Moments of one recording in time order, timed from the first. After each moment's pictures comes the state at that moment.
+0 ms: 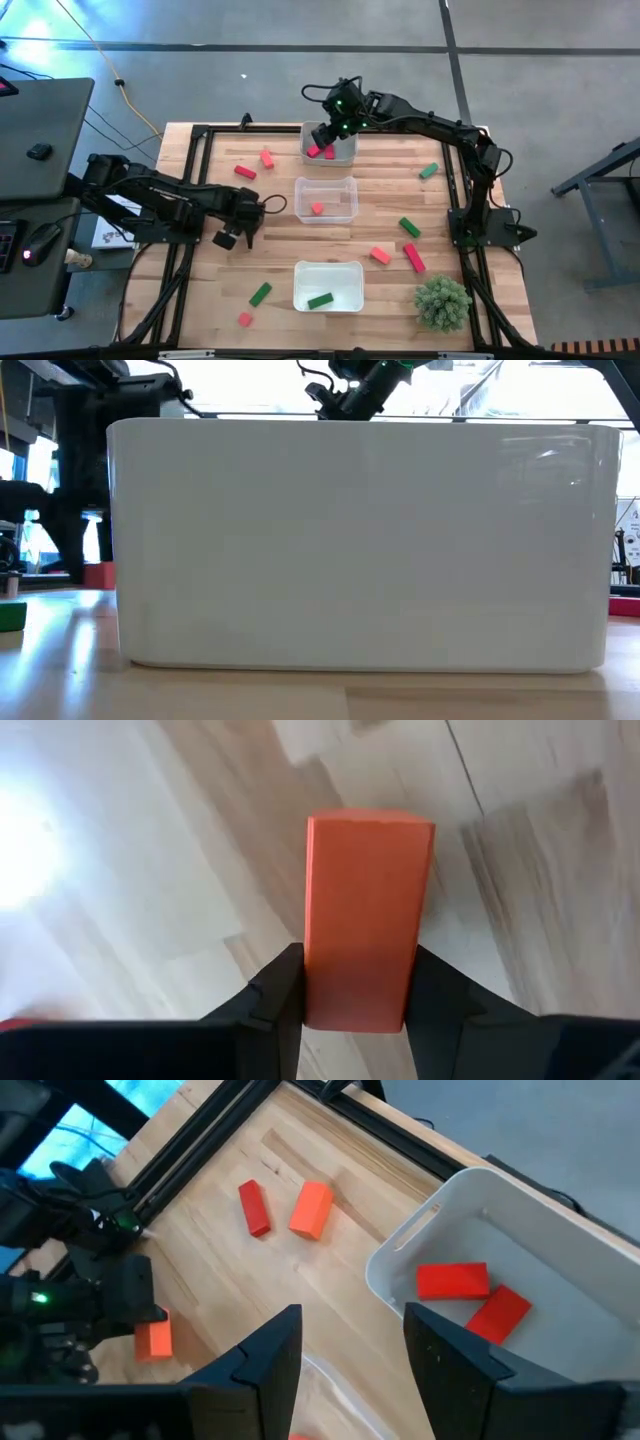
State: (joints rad) left arm 0.05 1.30 0.62 -0.80 -0.12 0.37; right arm -0.43 1.89 1.86 -0.76 -0.09 0.45
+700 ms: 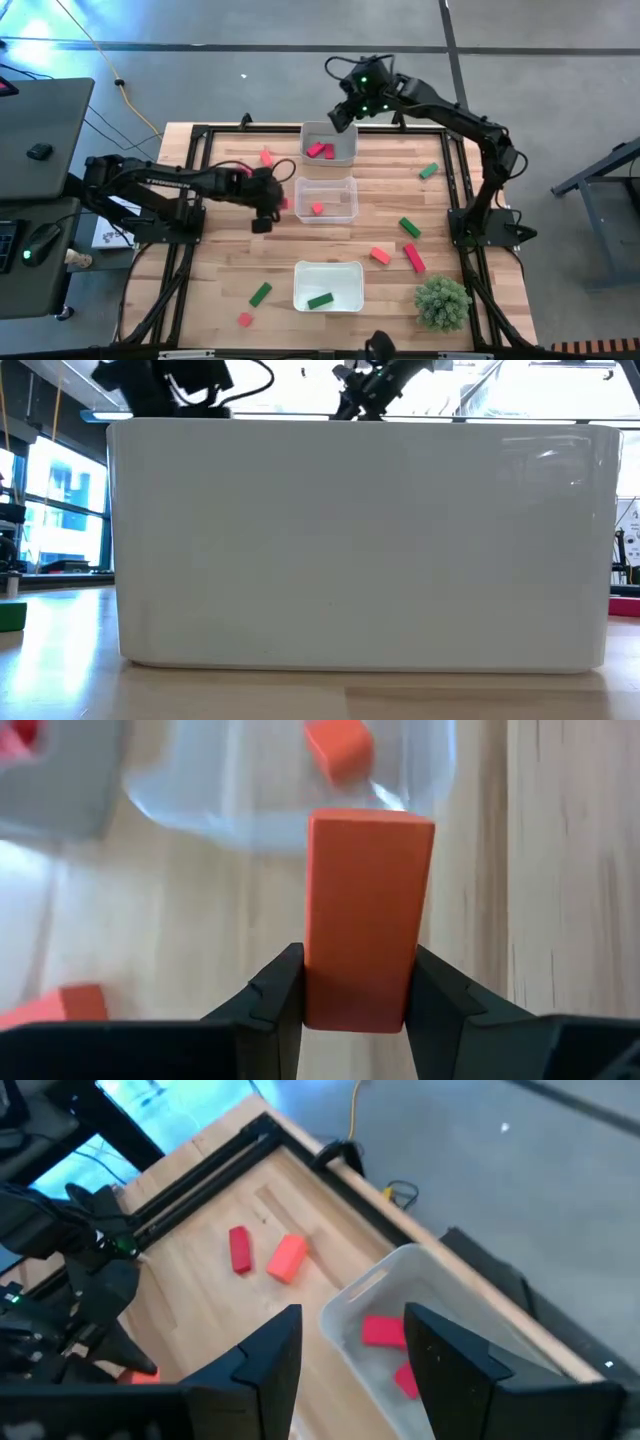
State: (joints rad) left arm 0.19 1.30 0.81 -0.57 -0.14 0.08; right arm -0.54 1.77 1.86 -0.76 -0.12 0.25
